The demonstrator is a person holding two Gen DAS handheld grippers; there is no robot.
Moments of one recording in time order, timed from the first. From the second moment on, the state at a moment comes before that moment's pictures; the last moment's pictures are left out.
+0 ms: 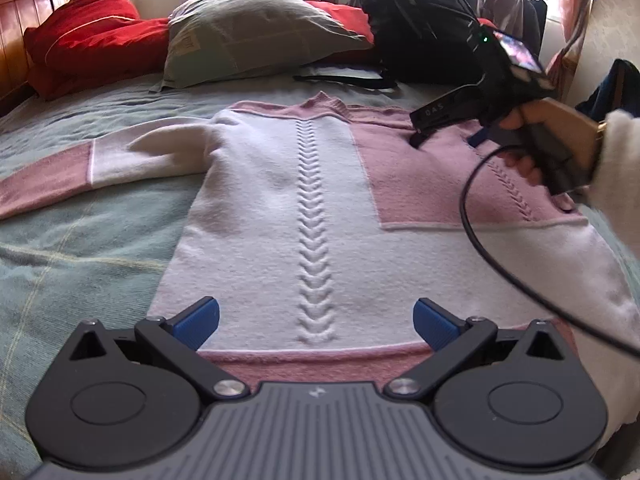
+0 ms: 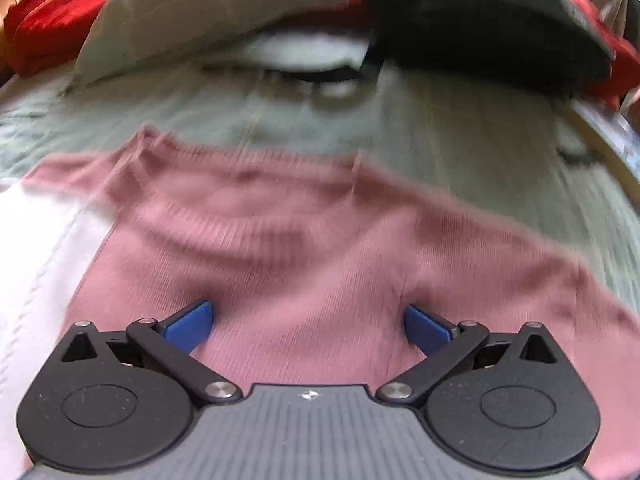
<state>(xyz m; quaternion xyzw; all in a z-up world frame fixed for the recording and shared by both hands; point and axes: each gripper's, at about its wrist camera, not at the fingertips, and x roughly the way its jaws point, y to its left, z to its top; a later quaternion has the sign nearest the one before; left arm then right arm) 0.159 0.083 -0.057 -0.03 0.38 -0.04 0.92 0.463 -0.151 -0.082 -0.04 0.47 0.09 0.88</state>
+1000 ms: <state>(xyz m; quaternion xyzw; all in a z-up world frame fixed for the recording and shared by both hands) 0.401 0.066 -0.046 -0.12 0.42 -0.13 0.89 0.250 -0.212 -0.067 -0.06 0.41 0.16 0.90</state>
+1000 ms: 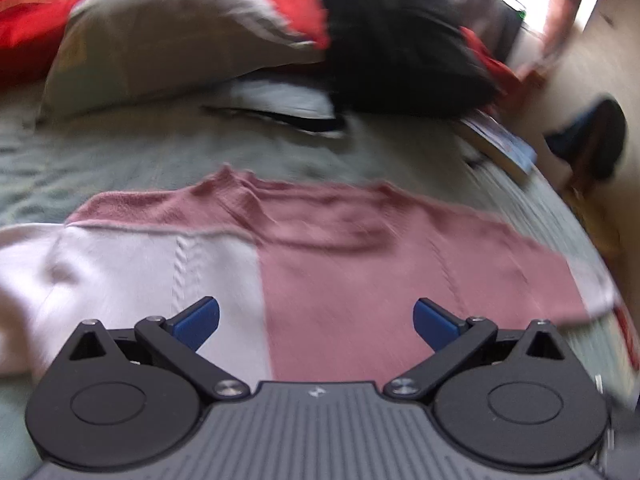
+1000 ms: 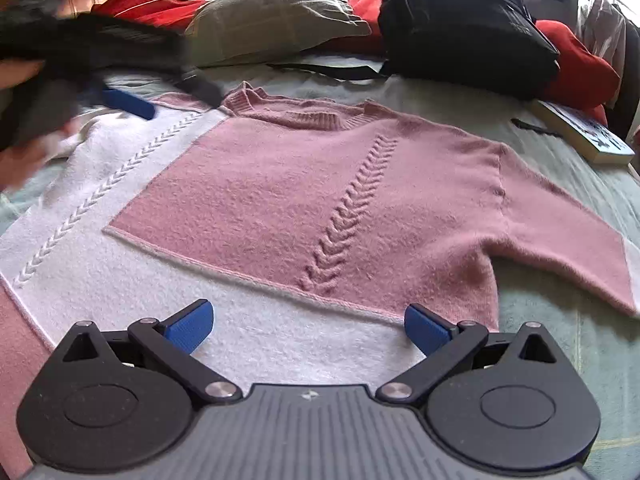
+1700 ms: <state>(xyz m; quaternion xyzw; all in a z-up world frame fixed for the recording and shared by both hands) 0.464 0.095 -0.058 -0.22 0.44 -0.07 0.87 0.255 -0.220 -0.064 -0.03 0.40 0.17 0.90</state>
